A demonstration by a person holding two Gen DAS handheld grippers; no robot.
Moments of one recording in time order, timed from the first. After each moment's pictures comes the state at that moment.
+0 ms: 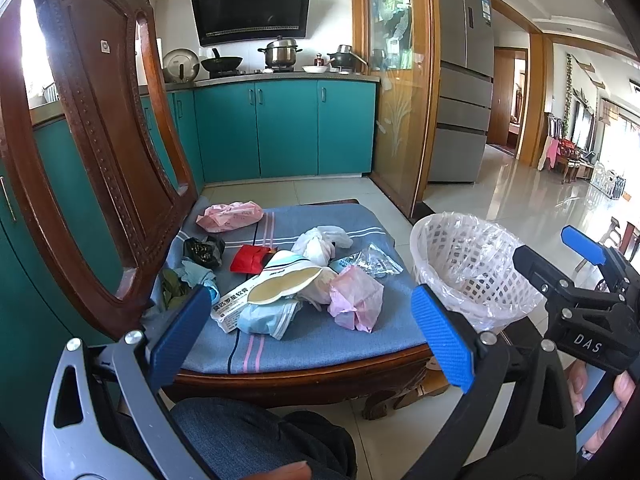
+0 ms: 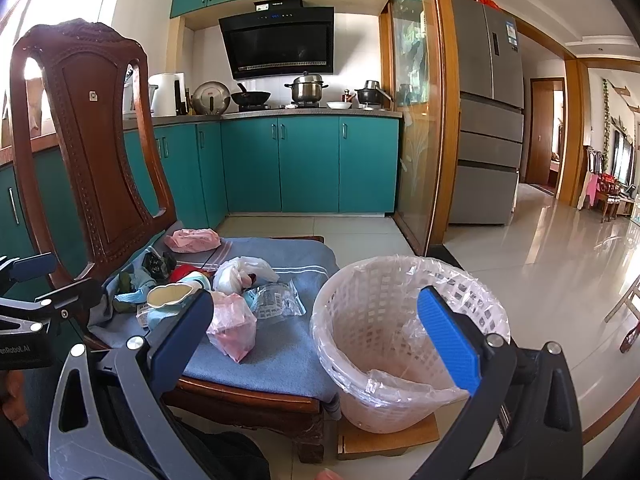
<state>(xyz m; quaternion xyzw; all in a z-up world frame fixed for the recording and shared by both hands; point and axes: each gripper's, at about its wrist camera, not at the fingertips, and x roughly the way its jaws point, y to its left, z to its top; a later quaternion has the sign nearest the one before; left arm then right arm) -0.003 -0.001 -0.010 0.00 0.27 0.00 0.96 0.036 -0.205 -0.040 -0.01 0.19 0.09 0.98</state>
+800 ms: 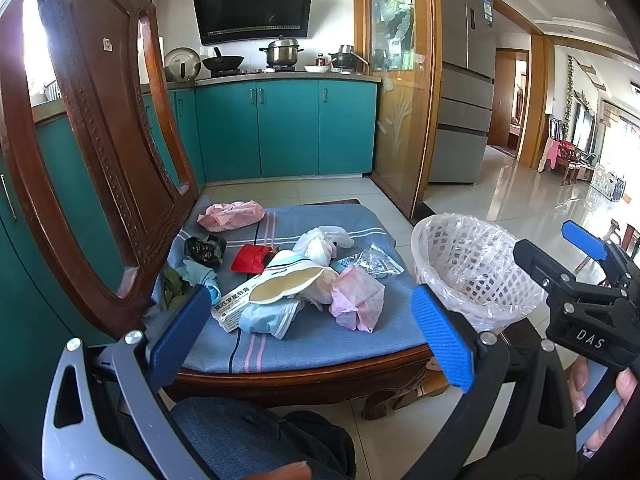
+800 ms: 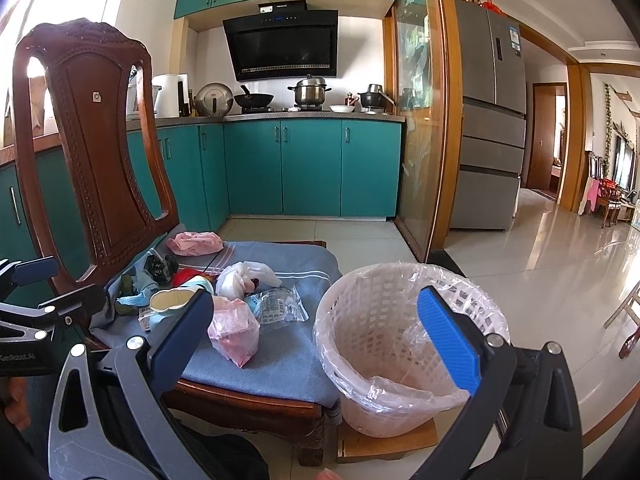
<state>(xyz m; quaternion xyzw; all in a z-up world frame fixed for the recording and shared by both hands) -0.003 0.002 -0.008 0.00 0.27 0.00 0.96 0.036 -0.204 -0.034 -0.02 0.19 0.09 0.98</state>
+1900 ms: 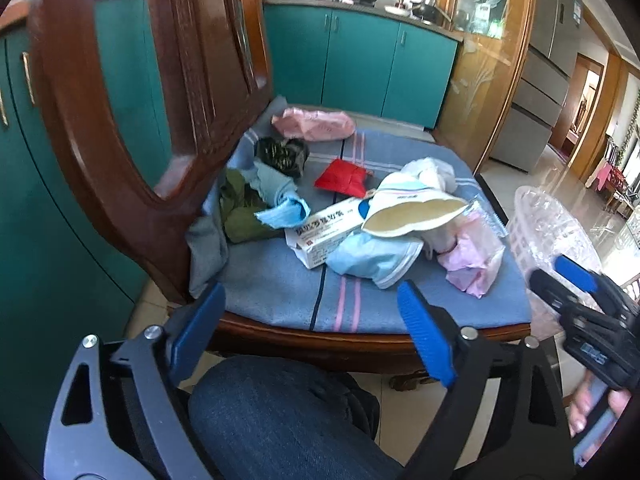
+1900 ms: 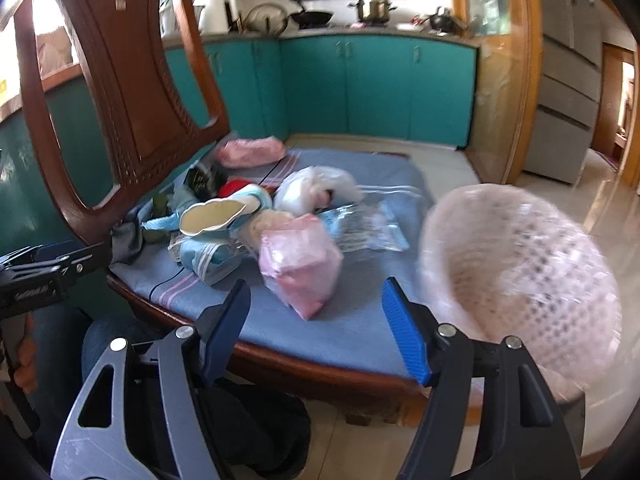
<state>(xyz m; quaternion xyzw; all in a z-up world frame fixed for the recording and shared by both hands) 0.047 0.100 -0.091 -0.08 0.39 0.09 0.91 0.115 -0.129 -0.116 -0.04 0.33 0.21 0.92</state>
